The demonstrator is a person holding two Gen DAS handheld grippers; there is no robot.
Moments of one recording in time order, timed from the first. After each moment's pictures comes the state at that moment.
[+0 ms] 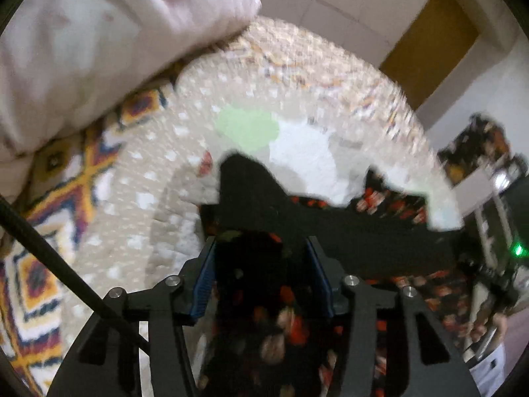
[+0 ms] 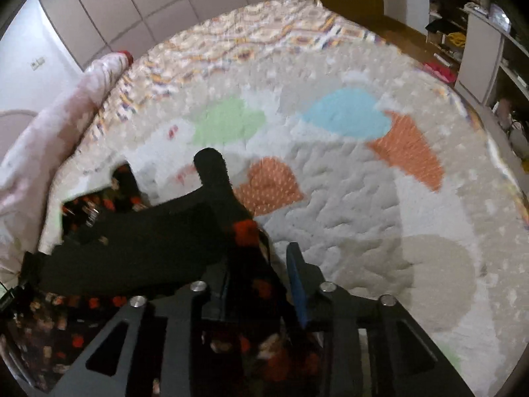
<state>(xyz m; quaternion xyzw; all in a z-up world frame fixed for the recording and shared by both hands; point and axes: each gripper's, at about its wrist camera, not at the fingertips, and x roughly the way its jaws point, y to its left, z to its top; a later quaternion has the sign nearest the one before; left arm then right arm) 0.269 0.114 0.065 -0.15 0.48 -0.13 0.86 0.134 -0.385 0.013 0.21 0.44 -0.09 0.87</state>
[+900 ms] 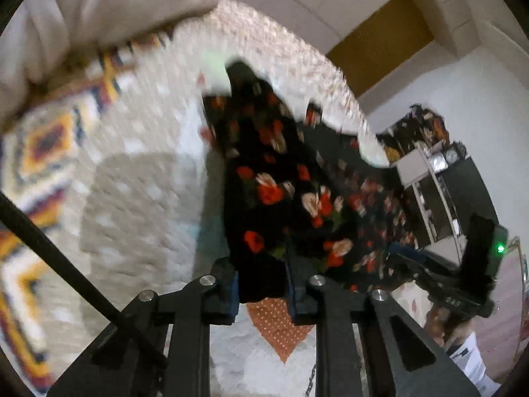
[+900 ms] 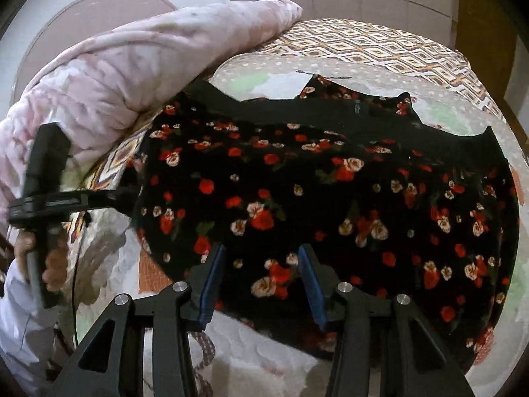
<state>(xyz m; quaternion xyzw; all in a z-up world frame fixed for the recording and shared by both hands) 0.137 0.178 0.048 -0.20 0.48 -0.26 0.81 0.025 -0.123 0.047 0.06 0.45 0.16 0.88</state>
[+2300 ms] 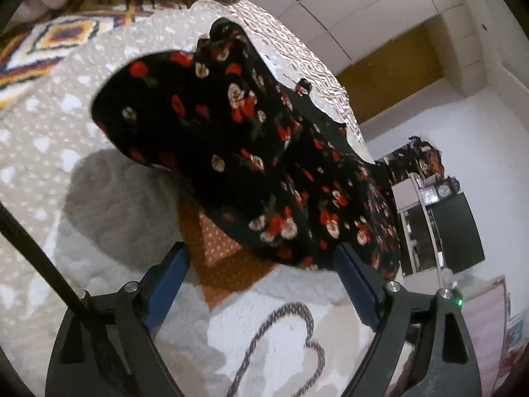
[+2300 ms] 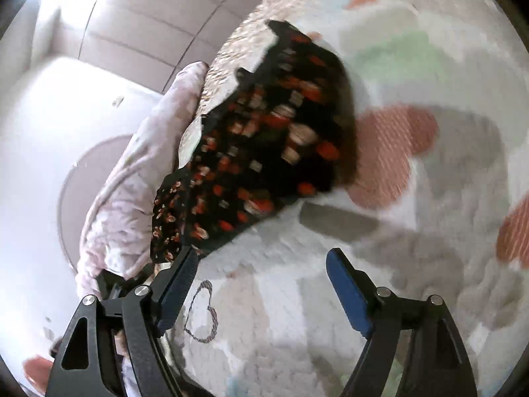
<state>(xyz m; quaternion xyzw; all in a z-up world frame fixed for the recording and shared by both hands) 0.056 0.121 0.009 -0.29 0.48 -0.22 0.80 -0.118 -0.321 -0.032 0.45 0.39 0.12 0.79</state>
